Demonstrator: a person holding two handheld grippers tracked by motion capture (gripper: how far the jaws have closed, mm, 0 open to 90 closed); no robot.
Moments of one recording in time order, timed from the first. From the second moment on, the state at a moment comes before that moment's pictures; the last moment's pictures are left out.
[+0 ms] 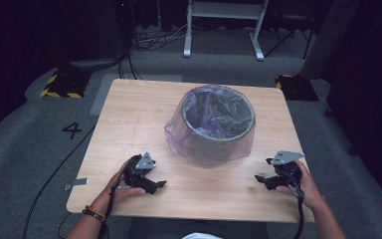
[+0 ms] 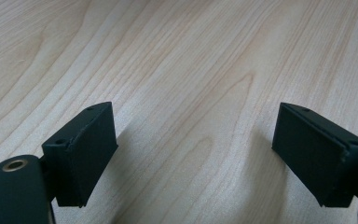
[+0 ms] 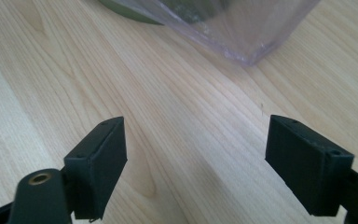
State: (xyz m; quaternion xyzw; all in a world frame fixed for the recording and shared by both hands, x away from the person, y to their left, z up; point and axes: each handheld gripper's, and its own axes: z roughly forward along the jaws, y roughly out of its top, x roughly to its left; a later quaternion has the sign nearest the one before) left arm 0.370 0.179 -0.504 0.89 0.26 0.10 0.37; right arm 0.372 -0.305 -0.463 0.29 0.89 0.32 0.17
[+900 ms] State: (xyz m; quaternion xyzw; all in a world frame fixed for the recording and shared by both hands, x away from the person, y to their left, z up) left arm 0.369 0.179 -0.504 0.89 0.26 0.10 0.37; right arm 0.364 -0.348 -0.495 0.37 0.85 0.33 0.16
